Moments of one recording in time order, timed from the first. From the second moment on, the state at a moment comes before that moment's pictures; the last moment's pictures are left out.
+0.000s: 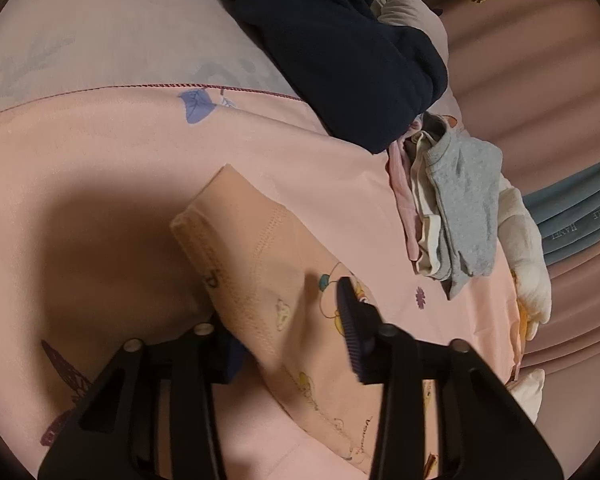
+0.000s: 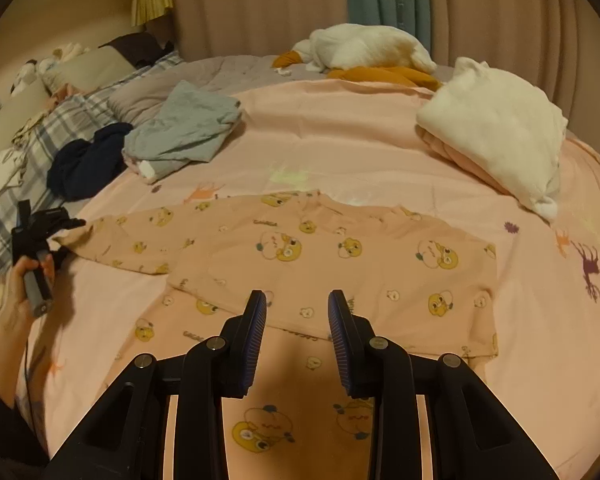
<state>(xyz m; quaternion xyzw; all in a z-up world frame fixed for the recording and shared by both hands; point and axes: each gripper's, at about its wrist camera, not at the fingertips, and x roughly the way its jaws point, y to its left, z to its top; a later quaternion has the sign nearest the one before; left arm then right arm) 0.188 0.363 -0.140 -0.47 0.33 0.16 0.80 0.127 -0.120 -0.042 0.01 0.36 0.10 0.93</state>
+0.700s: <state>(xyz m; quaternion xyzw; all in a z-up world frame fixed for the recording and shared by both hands) 0.191 0.330 -0.081 -0.37 0.33 0.16 0.85 0.127 -0.123 -0.041 0.03 0.36 0.11 0.92</state>
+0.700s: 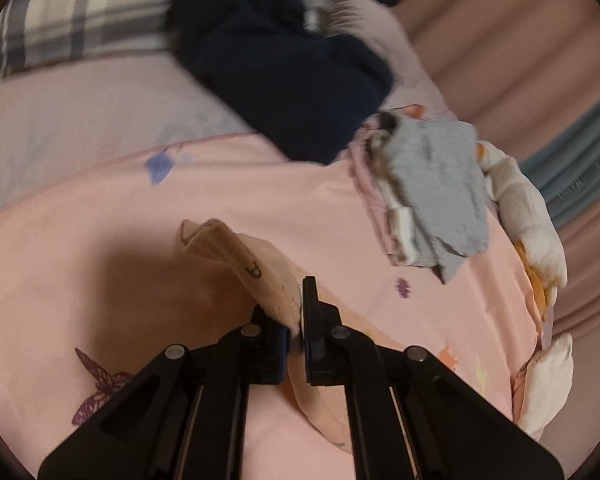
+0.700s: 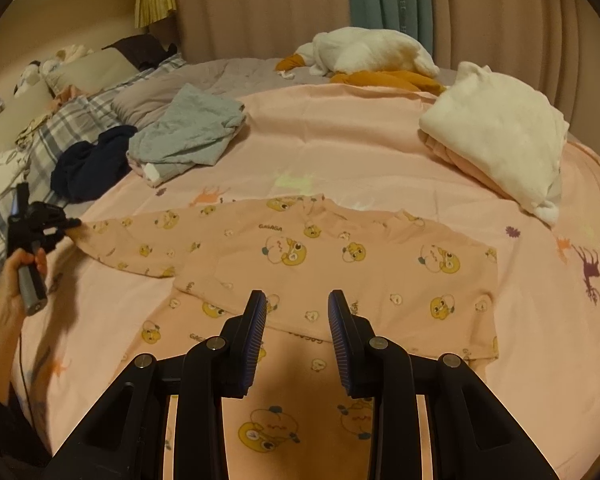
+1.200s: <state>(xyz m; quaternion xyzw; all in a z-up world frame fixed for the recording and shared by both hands) 0.212 0.164 0.008 -0.22 0.32 0.01 0.92 0.104 -0.178 -0.044 0.08 0.37 0.06 0.92</state>
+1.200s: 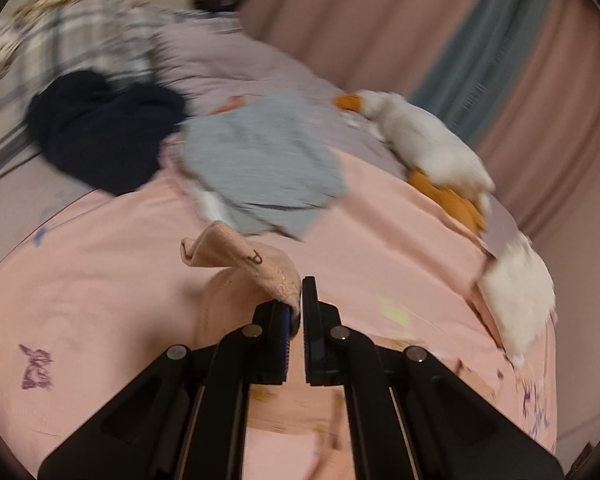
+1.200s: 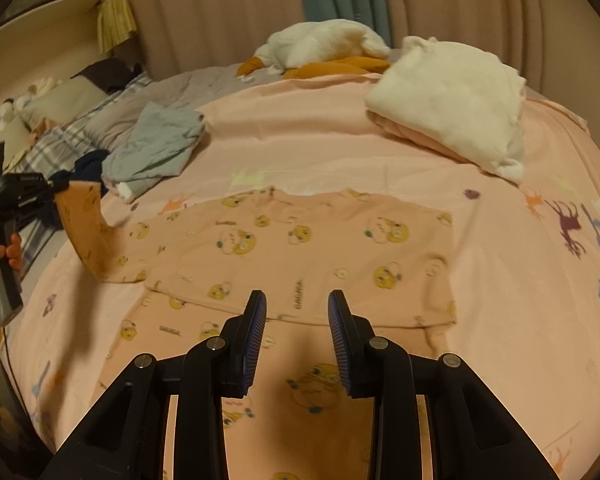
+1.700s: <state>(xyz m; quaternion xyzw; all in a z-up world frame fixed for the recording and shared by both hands) 0.222 -0.067 -0.025 -0.06 0.39 -0.14 0.91 0.089 -0.245 -0.064 0.15 0.38 0.04 0.91</state>
